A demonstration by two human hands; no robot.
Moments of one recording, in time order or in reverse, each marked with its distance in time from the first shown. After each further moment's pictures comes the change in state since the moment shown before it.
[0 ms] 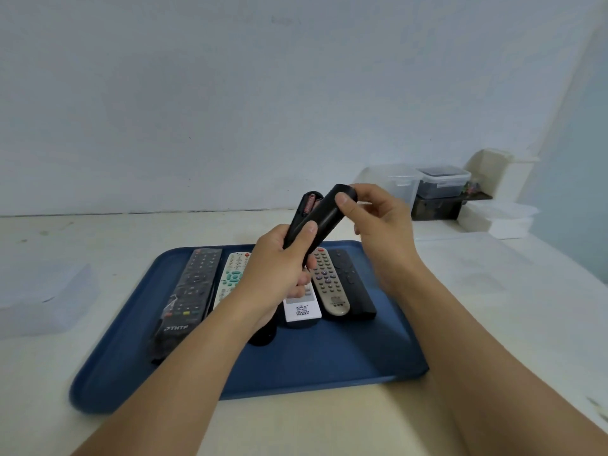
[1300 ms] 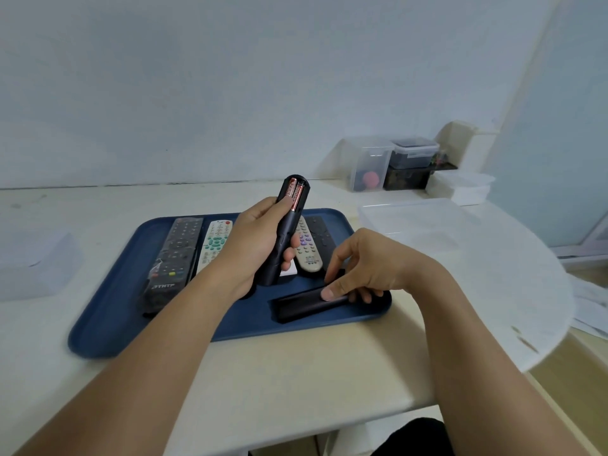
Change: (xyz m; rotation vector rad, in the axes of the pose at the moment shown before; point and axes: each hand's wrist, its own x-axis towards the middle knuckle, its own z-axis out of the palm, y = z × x) left_hand -0.023 0.003 0.005 -0.113 -0.057 -0.070; right_hand -0.059 -0.023 -0.055 -0.702 -0.751 0.464
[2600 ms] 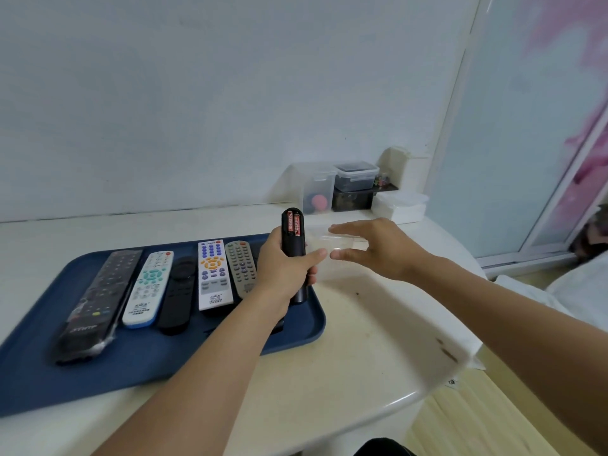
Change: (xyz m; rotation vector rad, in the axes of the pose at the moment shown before) left_hand 0.035 -0.044 0.112 0.080 0.072 0.053; right_hand -0.009 0.092 -0.090 -0.470 0.517 -0.296
